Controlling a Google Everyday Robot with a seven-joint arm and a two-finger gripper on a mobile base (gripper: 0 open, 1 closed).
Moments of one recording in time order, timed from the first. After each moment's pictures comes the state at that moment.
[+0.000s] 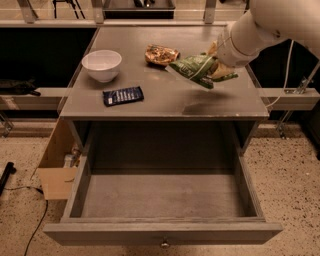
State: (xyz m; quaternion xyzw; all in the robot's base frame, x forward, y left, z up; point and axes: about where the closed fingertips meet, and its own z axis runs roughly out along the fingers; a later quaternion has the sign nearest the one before) arm 0.674 -0.150 0.912 -0.73 0.59 -0.15 0.31
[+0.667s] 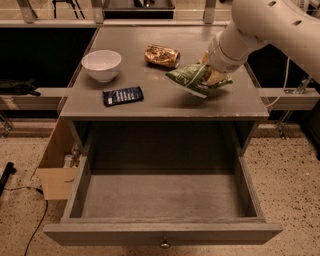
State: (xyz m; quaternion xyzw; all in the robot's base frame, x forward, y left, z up) arm 0.691 -0.142 0.875 -0.75 0.59 -0.13 0.27
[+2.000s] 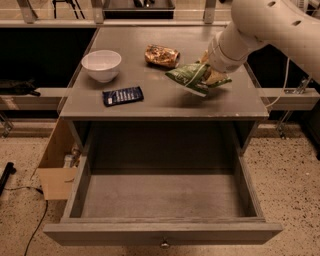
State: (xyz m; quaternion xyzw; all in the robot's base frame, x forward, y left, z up) arm 0.692 -0.142 0.874 -0.75 0.59 -0.13 0.27
